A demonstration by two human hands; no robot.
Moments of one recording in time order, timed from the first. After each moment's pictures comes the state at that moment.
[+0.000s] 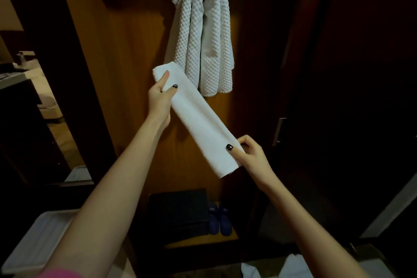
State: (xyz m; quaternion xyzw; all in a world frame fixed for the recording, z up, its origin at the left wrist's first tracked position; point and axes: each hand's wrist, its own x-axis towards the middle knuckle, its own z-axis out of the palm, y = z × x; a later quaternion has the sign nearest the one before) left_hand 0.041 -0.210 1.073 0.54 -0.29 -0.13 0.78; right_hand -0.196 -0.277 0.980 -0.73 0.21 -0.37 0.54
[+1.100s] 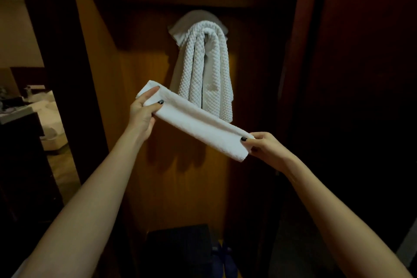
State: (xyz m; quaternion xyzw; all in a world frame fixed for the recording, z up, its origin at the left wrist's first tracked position) left_hand 0.086 -0.180 1.121 0.44 -0.32 -0.17 0.82; right_hand -0.188 -0.346 1.069 -0.73 0.20 -0.26 0.60
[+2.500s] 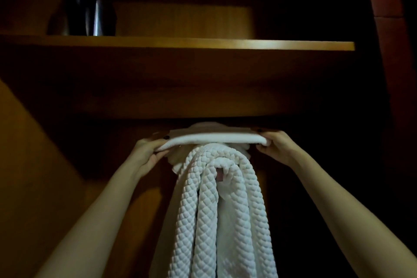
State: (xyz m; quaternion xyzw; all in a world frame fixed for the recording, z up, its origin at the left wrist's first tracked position) left_hand 0.324 -0.455 1.357 0.45 -0.40 -0.14 0.78; right_hand 0.074 -0.693 1.365 -0.61 0.08 -0.47 0.64
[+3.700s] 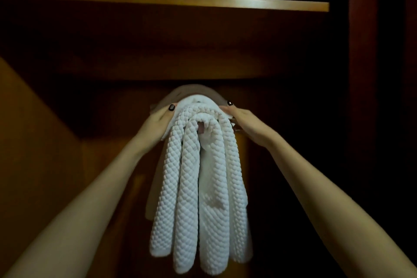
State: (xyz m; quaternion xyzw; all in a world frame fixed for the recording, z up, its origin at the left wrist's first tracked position) left_hand 0.224 -0.424 1.314 0.60 -0.55 0.02 0.58; right_hand 0.051 -0.597 1.319 -0.83 0.13 -0.37 0.39
